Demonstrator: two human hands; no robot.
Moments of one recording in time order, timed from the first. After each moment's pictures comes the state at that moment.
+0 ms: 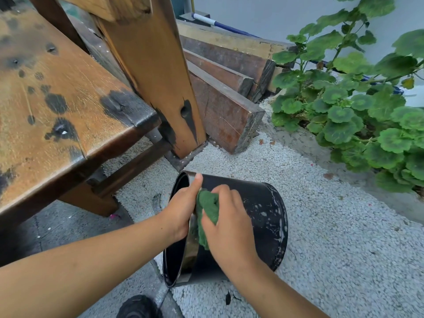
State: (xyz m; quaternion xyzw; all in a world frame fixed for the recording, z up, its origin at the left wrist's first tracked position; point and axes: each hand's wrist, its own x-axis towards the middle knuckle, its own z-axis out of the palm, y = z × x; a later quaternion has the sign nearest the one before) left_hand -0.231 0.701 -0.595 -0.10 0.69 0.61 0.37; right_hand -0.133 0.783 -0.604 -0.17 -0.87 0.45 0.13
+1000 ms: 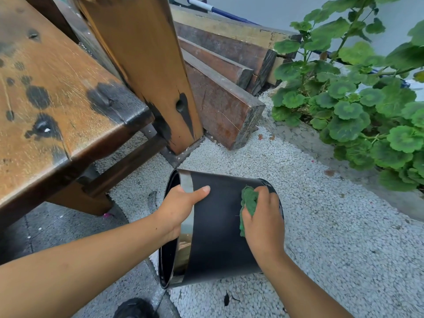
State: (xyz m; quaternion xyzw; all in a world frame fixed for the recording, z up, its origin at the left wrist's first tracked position) left_hand -0.255 0.692 -0.623 -0.06 0.73 0.59 0.35; right_hand -0.143 0.845 -0.681 -0.33 -0.88 0.32 0.11
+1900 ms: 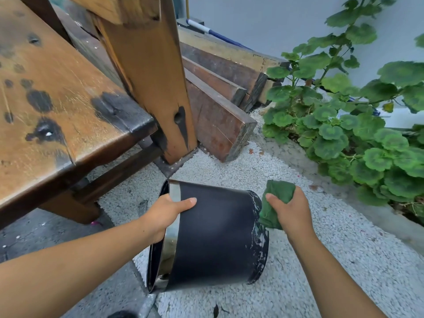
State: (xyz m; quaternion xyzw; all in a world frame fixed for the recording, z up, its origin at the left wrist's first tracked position) left_hand -0.274 0.665 -0.627 -0.06 0.73 0.57 0.38; right_hand -0.148 0.933 -0.666 -0.41 -0.70 0.56 0.15
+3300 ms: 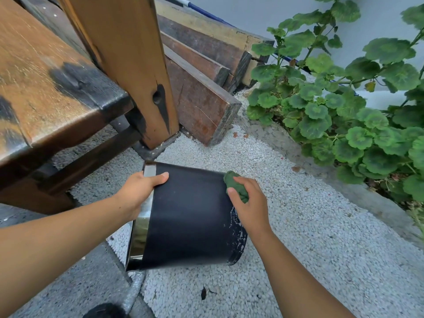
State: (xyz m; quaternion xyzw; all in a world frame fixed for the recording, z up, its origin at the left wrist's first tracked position) left_hand -0.306 0.660 -0.651 -0.09 0.71 0.60 0.35; right_hand -0.148 0.889 -0.728 -0.27 -0.81 0.50 0.16
